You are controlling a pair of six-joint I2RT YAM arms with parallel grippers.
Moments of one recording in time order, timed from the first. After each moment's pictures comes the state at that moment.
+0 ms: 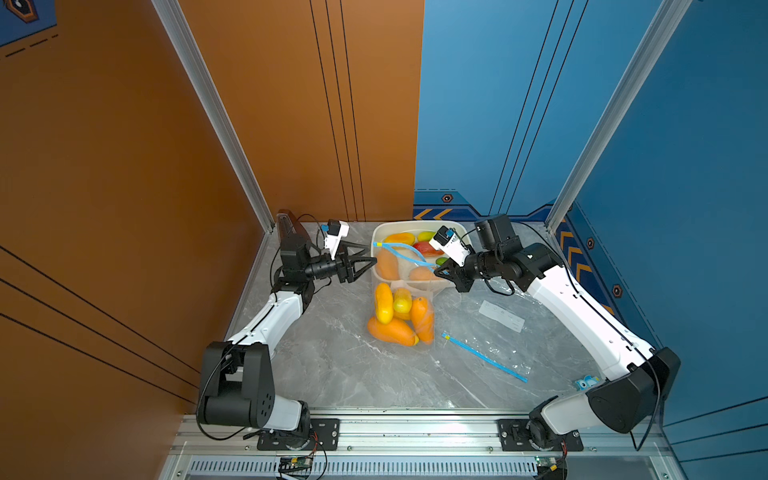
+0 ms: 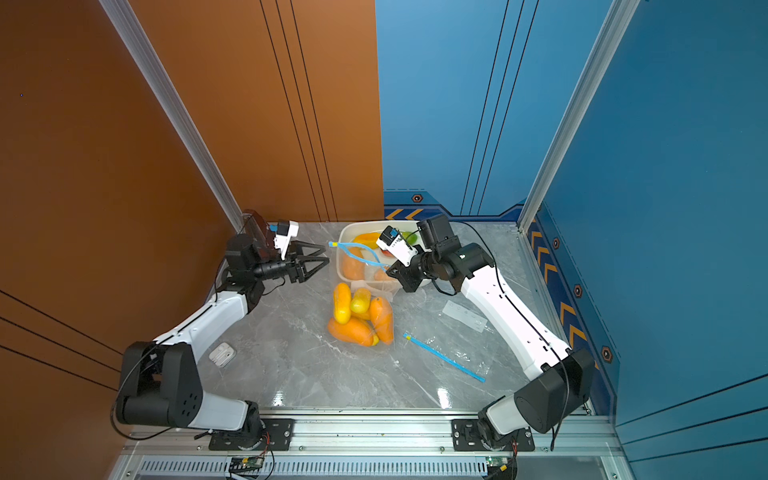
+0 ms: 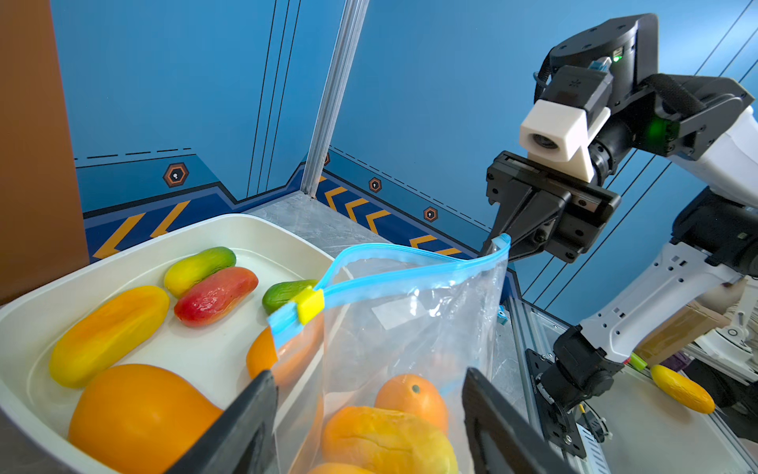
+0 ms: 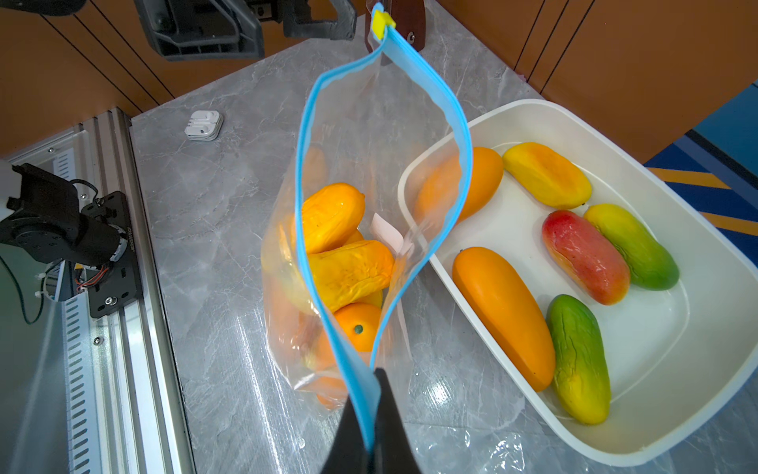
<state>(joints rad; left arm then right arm) -0.05 1.47 0.95 0.43 1.18 -0.25 0.50 1.48 1.54 -0.85 -0.46 -0.35</state>
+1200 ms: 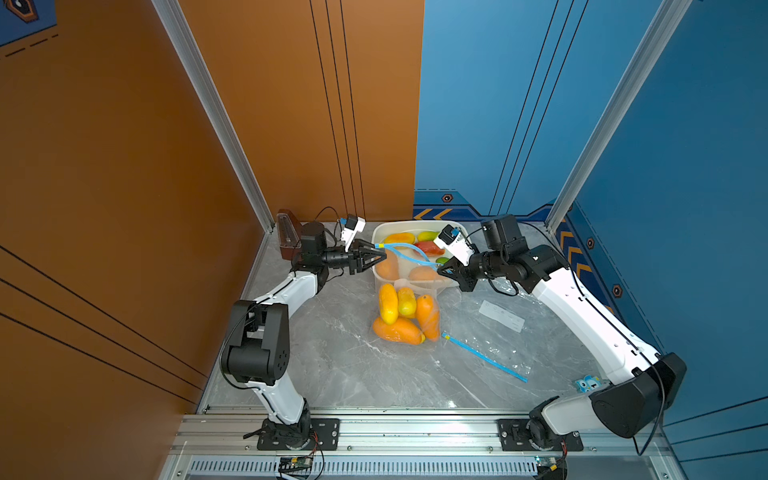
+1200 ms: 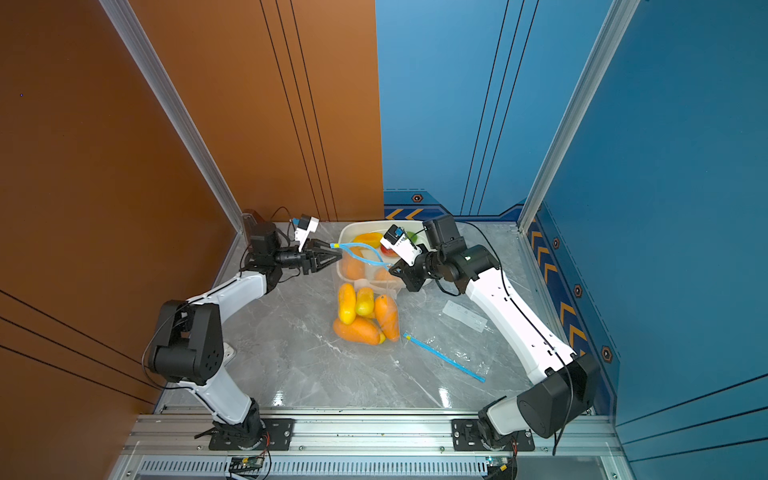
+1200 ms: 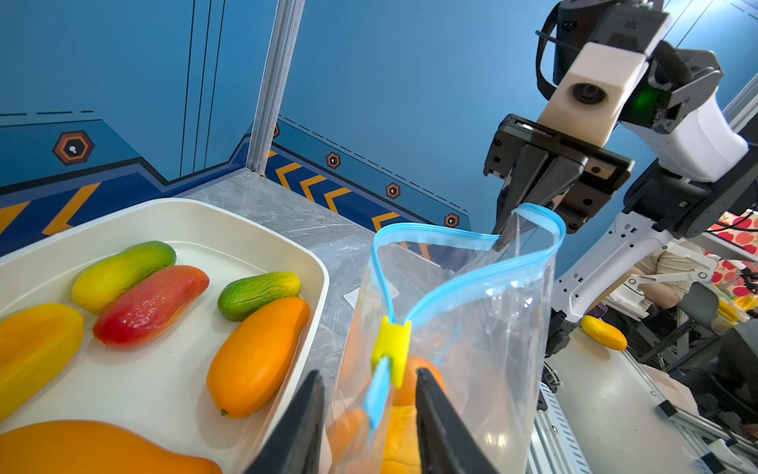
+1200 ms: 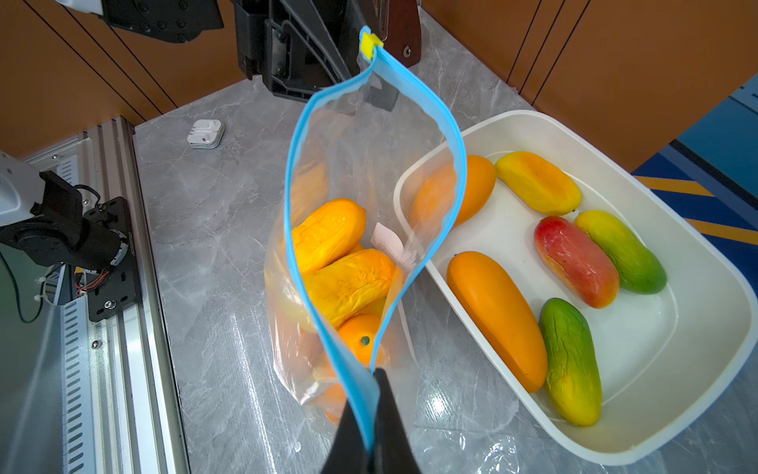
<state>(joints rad) -0.11 1.72 1.12 0.43 1.32 -0.23 0.47 1.45 1.51 -0.83 -0.49 -0.36</state>
